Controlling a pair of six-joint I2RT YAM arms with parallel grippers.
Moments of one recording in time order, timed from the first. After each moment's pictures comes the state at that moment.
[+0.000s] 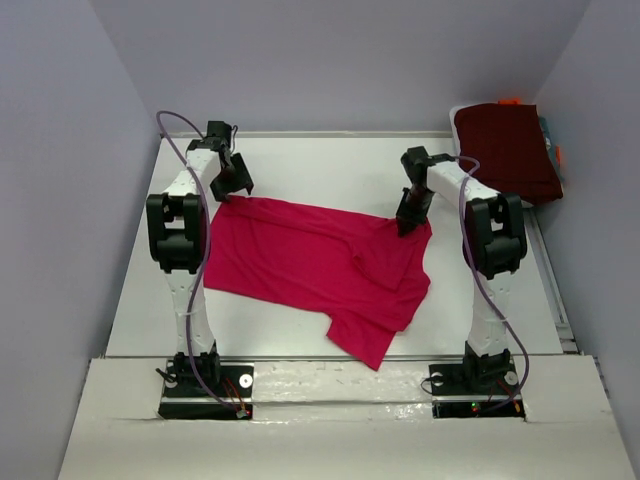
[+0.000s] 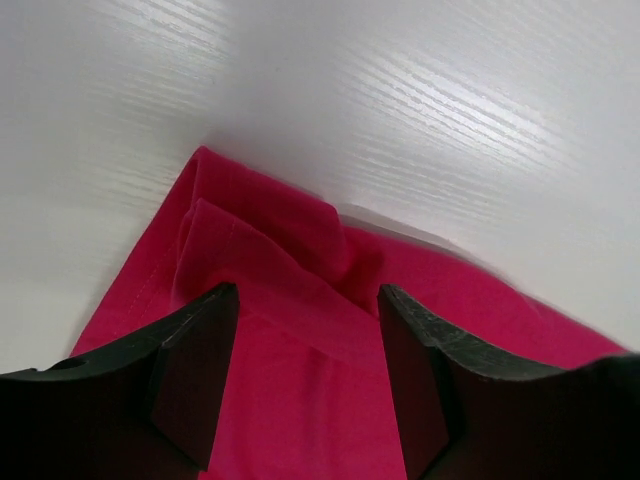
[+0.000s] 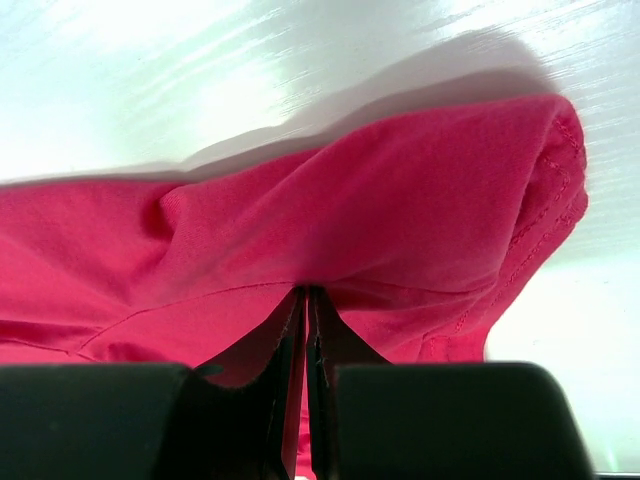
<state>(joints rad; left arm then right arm) -0.05 2.19 1.86 -0.80 -0.01 -0.45 0.23 2.14 1.70 -1.01 -0.04 0.66</state>
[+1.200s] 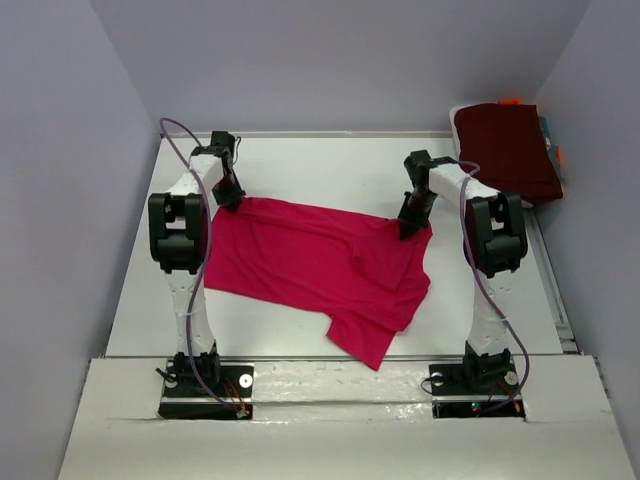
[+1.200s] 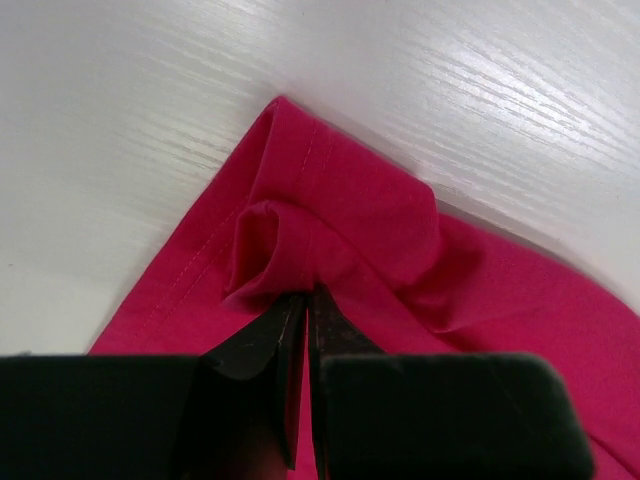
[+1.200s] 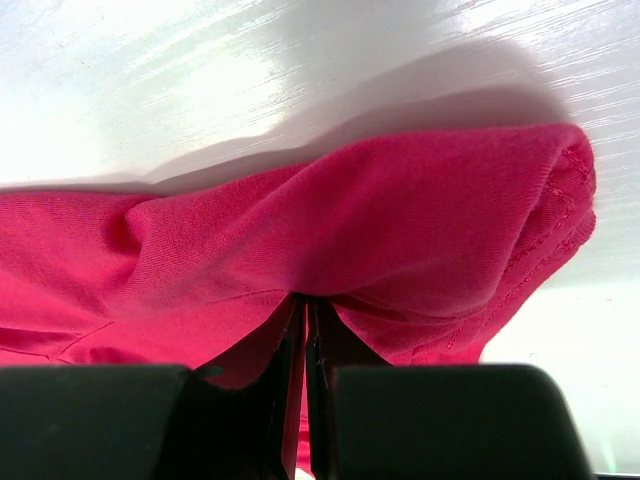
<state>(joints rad) -0.06 2.19 1.78 -0.83 -0.13 -0.45 0.22 2.16 1.67 -0.99 -0.07 0.64</state>
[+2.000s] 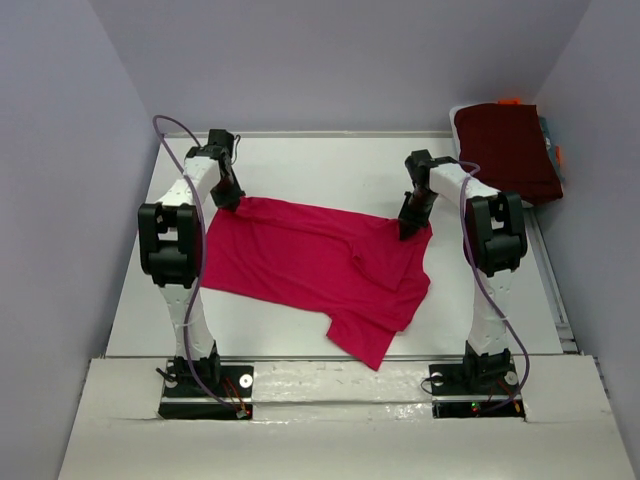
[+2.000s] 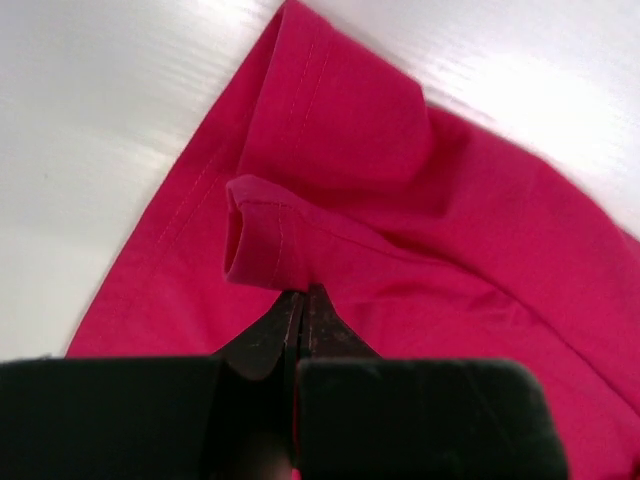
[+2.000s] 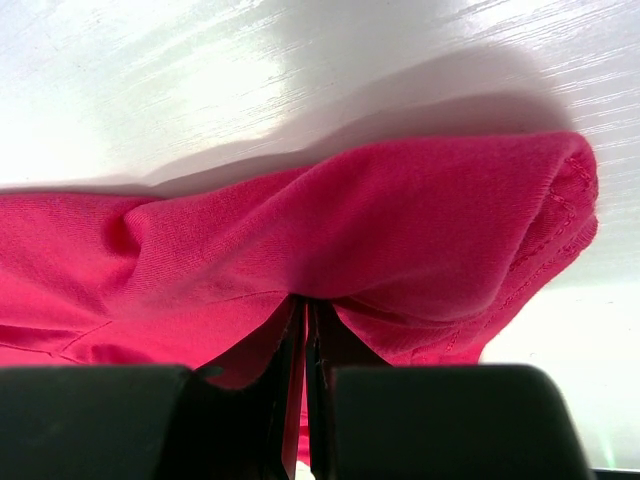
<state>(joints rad) -0.08 2.03 1.68 -0.85 -0.13 -0.46 0.21 2.17 1.68 -0.99 -0.09 0.63</state>
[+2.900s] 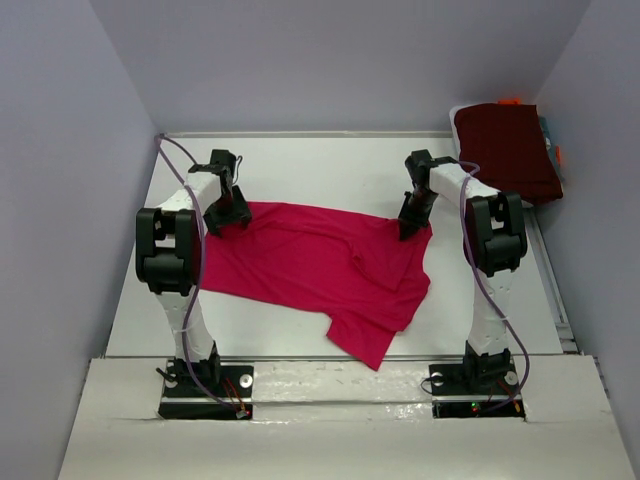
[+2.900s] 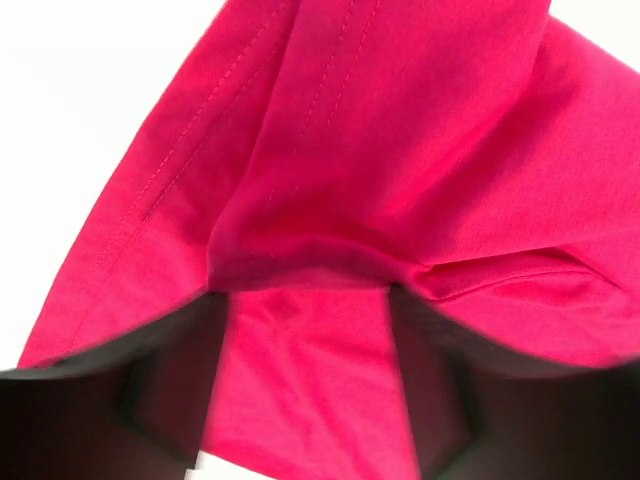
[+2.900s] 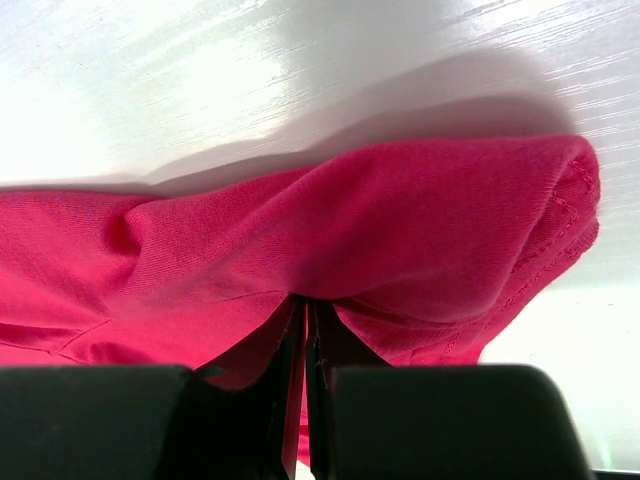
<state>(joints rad) -0.08 1.94 1.45 -0.81 -0.14 -0.53 0.21 2.17 1.68 -0.99 -0.09 0.63</state>
